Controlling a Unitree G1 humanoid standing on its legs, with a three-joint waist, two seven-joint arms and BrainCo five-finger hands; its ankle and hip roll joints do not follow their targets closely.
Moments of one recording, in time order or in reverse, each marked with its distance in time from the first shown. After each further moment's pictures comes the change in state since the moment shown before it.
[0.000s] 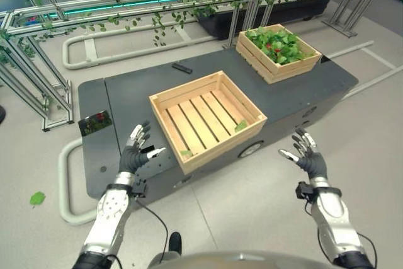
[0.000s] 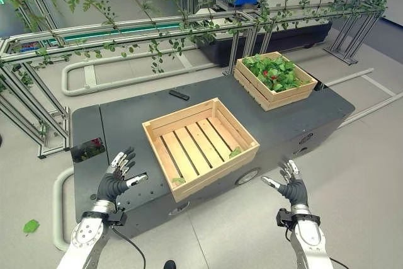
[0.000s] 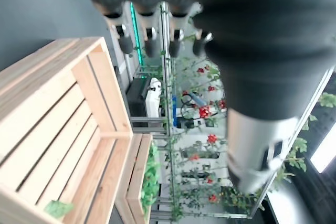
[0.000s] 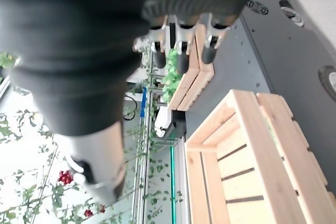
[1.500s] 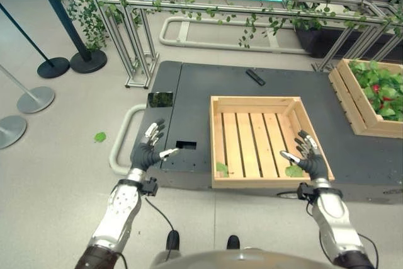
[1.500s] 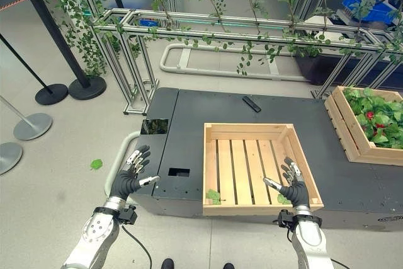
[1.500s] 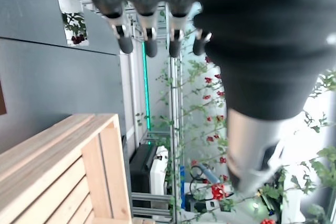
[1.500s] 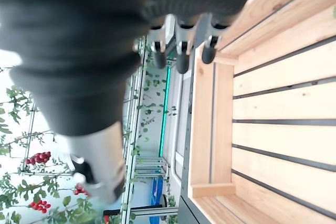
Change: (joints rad) left arm -0.046 -0.001 -0.103 0.006 0.000 0.002 -0.012; right arm 0.004 0.000 -0.033 0.036 -0.017 0.007 -0.020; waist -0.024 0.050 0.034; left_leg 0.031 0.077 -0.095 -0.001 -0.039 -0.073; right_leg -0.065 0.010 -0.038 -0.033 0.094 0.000
